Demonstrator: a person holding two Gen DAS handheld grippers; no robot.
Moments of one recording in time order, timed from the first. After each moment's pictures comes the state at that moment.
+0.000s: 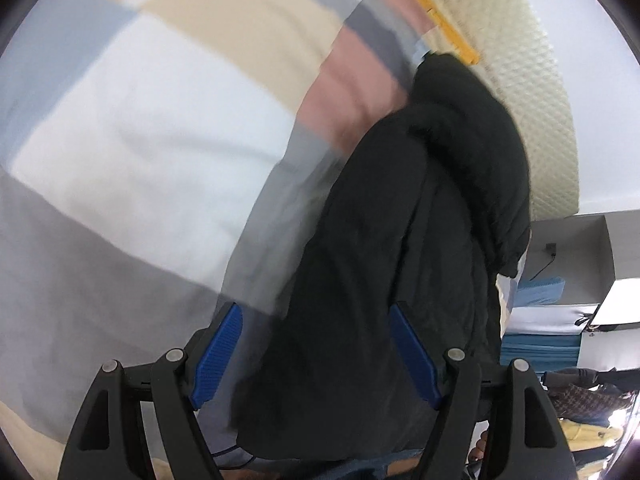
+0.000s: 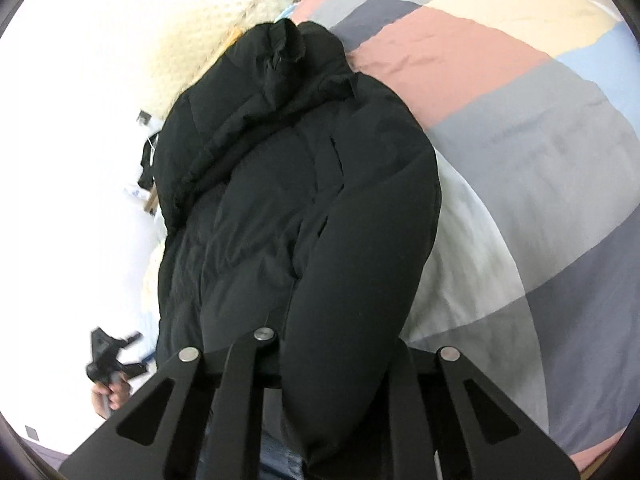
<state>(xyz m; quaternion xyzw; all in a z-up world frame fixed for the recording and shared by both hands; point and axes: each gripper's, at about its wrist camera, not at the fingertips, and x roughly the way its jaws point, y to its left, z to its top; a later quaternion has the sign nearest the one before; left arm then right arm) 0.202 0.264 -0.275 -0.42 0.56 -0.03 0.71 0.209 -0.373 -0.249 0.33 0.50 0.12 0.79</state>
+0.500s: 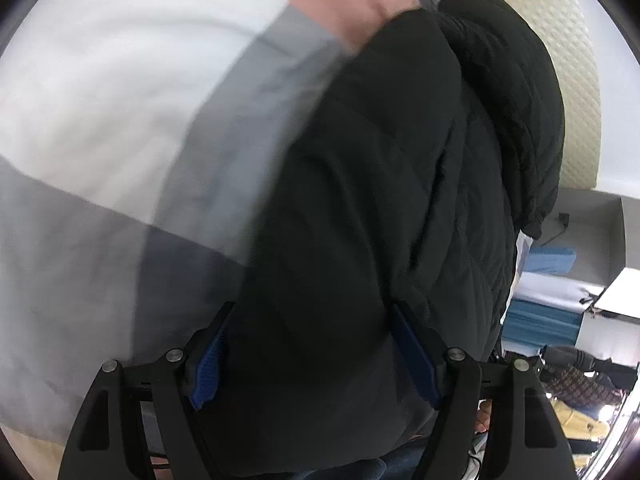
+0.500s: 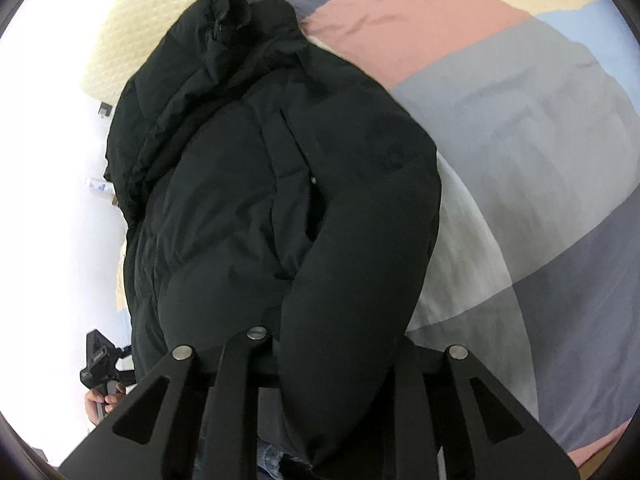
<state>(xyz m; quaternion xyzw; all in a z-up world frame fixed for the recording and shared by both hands) 0.213 0.211 -0.311 -0.41 0.64 -0.06 0.65 0.222 -0.376 -0.286 0.32 0.56 0.09 0.76</state>
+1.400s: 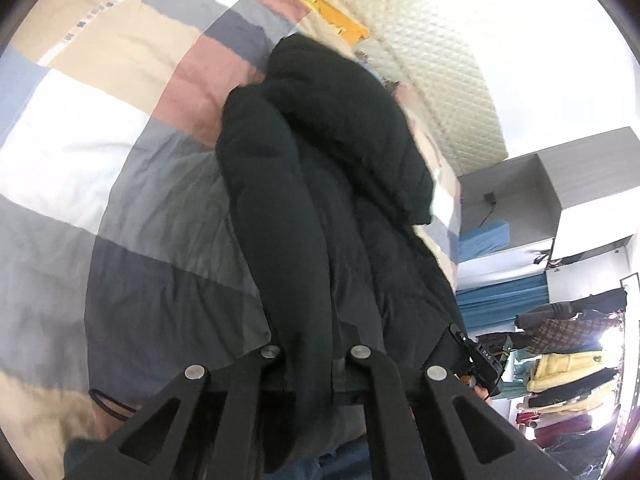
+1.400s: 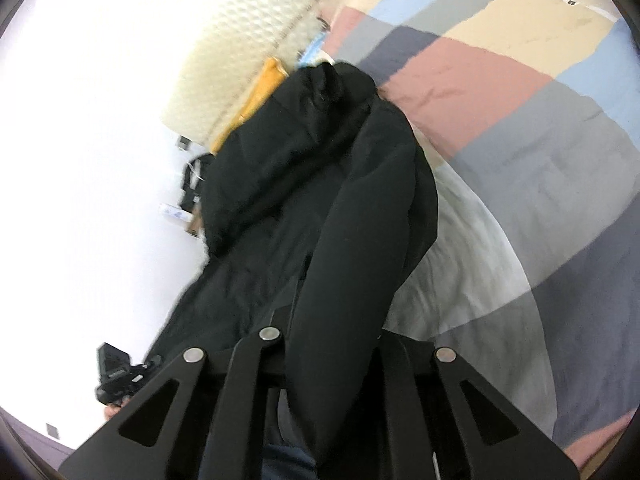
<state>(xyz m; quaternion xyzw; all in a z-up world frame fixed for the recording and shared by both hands) 0.154 0.191 -0.159 -0.38 0.50 -0.16 0.76 0.166 -0.399 -0.209 0.39 0.43 0.17 0.80</state>
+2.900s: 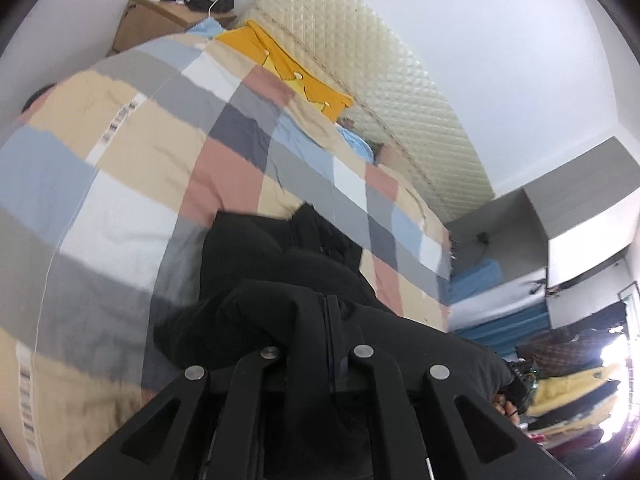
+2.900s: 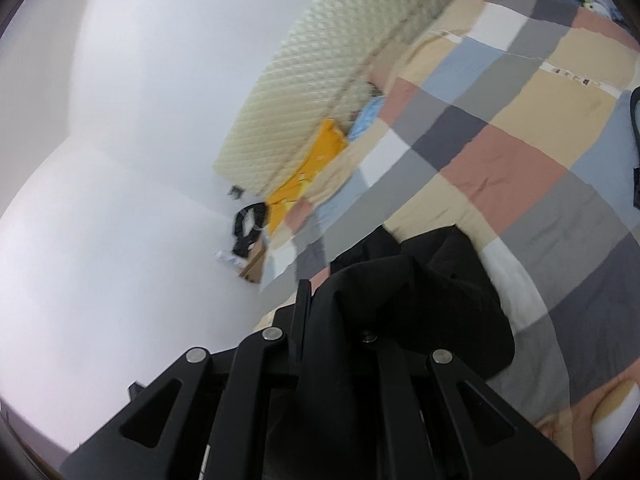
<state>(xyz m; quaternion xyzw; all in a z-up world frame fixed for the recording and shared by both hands) 0.136 0.236 -0.017 -0.37 0.43 -0.10 0.82 0.153 -0.415 -0.048 0.43 0.36 0.16 0.81</state>
